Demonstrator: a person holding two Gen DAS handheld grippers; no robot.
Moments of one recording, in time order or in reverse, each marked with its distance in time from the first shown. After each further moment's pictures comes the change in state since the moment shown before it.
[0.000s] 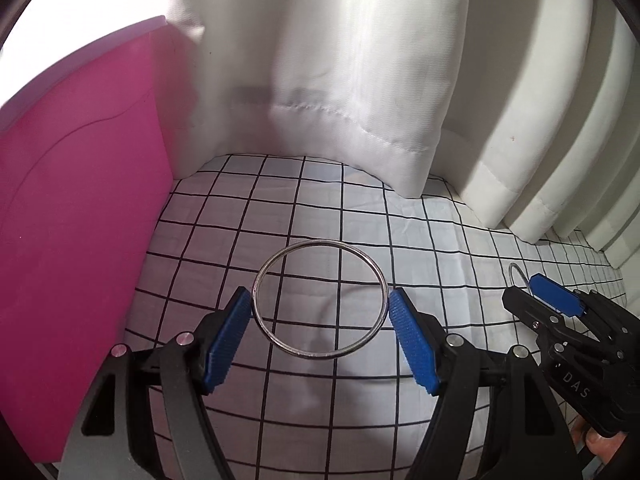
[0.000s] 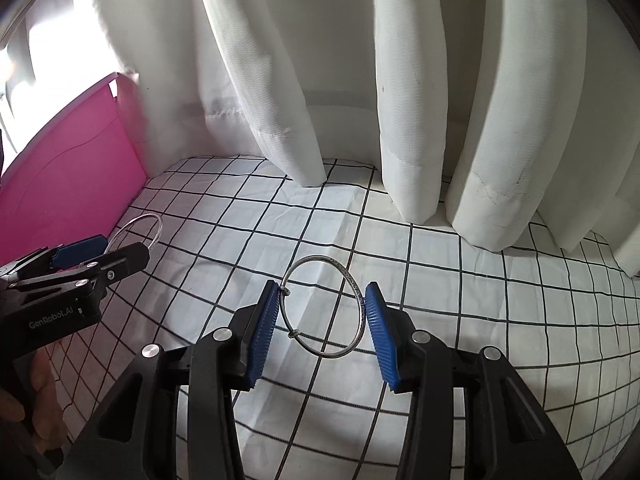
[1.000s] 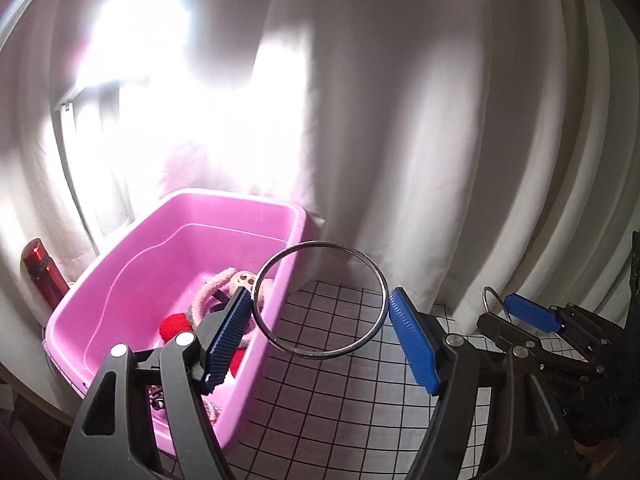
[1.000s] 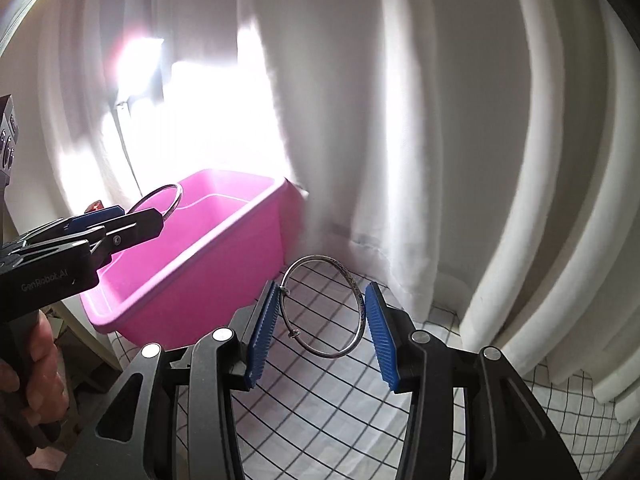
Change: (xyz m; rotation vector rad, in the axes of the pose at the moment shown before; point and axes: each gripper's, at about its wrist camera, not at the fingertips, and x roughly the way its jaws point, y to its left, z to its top) left arm -0.211 0.066 0.031 -0.118 -0.349 0.127; right arm -0.150 0.116 0.075 -0.269 -0.234 0.218
